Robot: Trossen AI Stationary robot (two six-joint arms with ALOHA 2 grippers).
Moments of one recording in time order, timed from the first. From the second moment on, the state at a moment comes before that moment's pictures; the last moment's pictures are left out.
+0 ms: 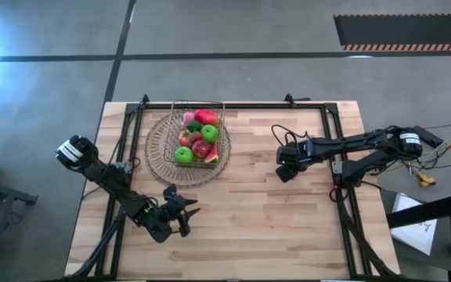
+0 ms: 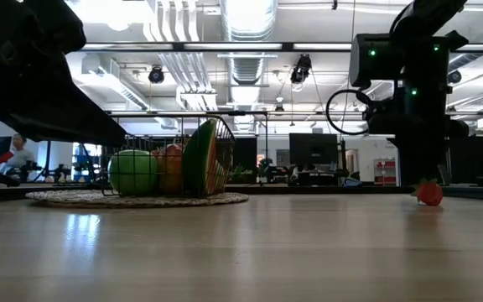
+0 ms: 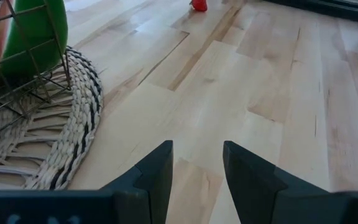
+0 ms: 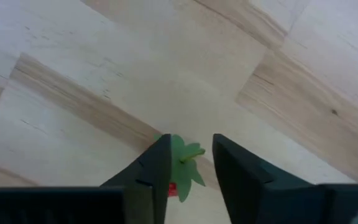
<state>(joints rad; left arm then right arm) -0.73 1.54 0.57 0.18 -0.91 -0.86 -0.13 1.38 0.72 -0.83 0.12 0.85</state>
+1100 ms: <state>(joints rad) -0.73 1.54 0.57 0.20 -0.92 -0.85 -0.08 1.38 0.71 0.45 0.11 0.32</state>
